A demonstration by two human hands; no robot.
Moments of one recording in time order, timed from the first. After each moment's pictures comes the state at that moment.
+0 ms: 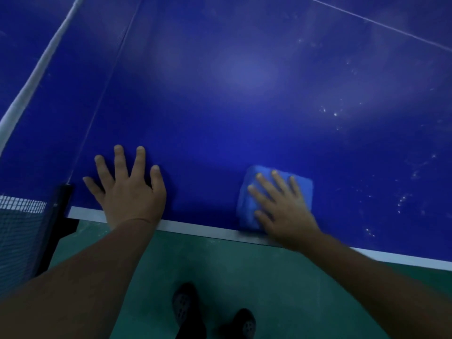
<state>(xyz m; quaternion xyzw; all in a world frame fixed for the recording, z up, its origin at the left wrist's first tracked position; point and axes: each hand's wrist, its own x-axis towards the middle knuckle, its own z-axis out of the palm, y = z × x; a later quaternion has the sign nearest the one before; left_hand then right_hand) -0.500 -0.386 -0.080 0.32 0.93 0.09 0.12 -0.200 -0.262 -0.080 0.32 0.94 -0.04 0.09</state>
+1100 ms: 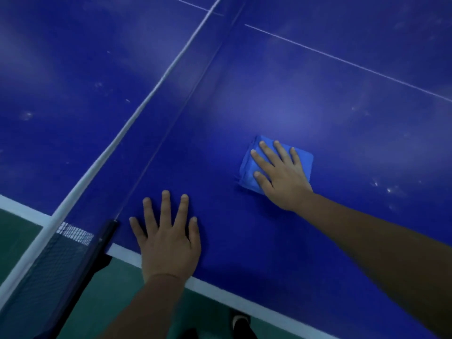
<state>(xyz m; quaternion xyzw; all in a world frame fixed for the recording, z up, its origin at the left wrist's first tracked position) -0.498 -0.384 -0.079 0.32 0.94 0.06 0.13 -0.380 -0.111 -0.069 0.27 0.96 -0.06 0.08</state>
